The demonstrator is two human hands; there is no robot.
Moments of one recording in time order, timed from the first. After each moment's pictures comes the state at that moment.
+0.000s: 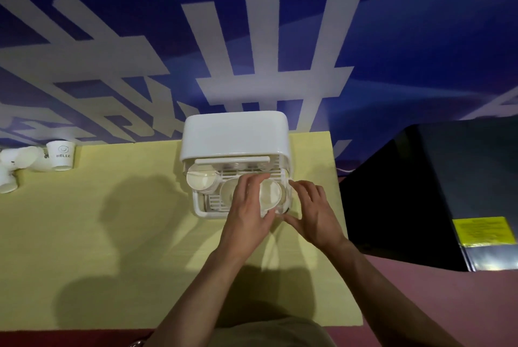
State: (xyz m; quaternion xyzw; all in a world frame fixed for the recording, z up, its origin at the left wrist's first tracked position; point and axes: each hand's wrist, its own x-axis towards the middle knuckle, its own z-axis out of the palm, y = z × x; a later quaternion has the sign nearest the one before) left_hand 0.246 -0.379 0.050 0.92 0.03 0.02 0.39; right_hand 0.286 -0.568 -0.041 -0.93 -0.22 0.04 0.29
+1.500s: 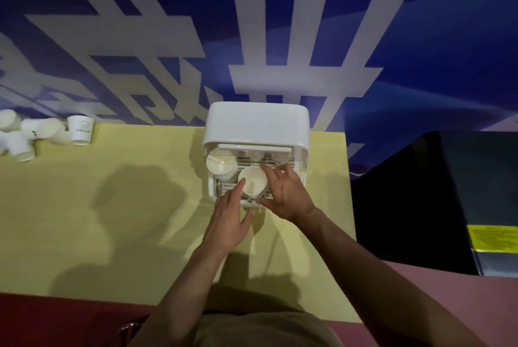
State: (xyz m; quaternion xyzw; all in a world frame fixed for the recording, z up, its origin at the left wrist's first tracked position) left_hand 0.198 -0.310 -0.004 0.93 0.12 -0.08 0.35; right_hand 0.308 -0.473 -0.028 -0.92 -0.31 0.10 0.20
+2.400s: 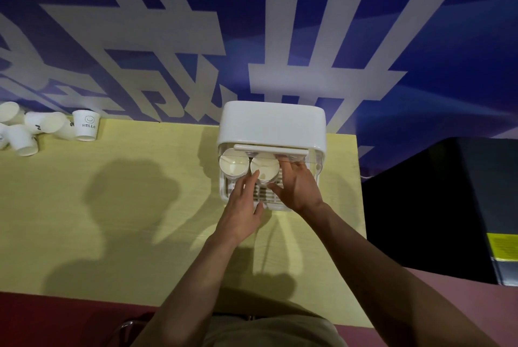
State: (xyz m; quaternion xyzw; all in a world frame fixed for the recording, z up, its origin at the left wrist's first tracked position) left_hand 0.220 -0.290 -0.020 0.91 0.09 -0.07 0.40; right_hand 0.326 -0.447 -0.031 -0.94 -0.23 0.11 0.22
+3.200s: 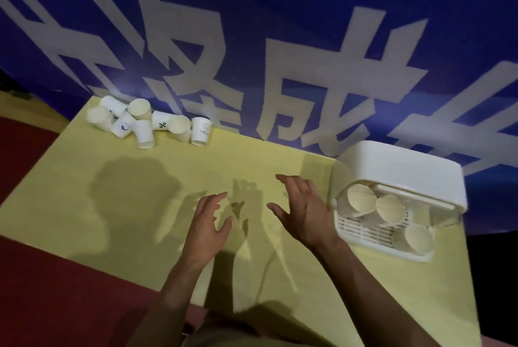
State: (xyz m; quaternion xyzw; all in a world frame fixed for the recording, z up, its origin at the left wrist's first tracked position) left_hand 0.079 0.043 0.003 0.85 0.25 0.07 0.45; right_hand 0.224 -0.162 0.060 -0.91 -0.34 0.06 0.24
